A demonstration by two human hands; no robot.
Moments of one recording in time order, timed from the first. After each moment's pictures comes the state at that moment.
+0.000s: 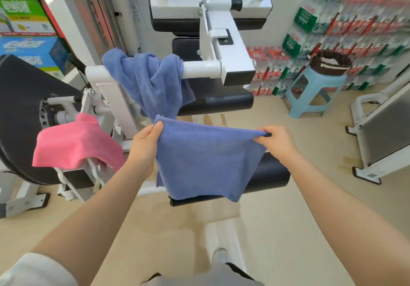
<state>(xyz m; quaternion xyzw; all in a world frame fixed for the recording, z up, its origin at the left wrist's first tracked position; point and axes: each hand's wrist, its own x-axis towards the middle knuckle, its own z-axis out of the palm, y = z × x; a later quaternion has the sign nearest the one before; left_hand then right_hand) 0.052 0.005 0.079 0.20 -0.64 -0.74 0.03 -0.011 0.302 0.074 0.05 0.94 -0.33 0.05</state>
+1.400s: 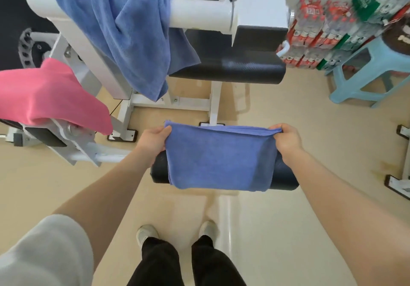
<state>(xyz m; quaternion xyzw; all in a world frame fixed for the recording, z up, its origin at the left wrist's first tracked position) 0.007 0.051 -0.040 0.40 -0.68 -0.61 -0.08 -0.104 0.346 -0.049 0.18 0.83 -0.50 0.16</state>
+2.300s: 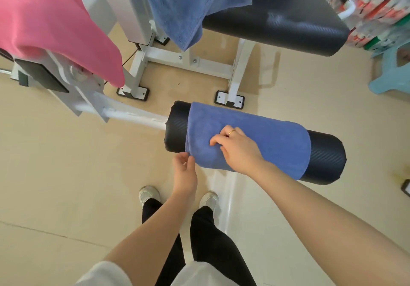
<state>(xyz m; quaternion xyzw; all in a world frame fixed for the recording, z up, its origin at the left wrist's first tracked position) 0.109 0.140 -0.148 0.52 -0.54 -0.67 -0.01 -0.011 0.227 -0.106 -0.37 0.88 -0.07 0.28</state>
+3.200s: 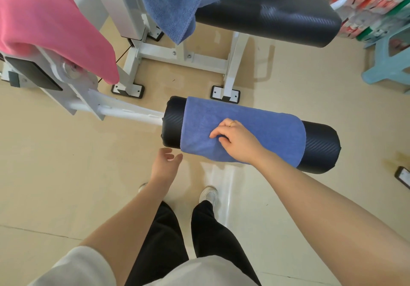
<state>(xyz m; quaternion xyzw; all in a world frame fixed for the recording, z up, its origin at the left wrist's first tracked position) 0.124 0.087 -0.171 0.52 -0.63 -0.57 -0.11 -0.019 0.235 -0.110 -0.32 0.86 -0.22 0.33</state>
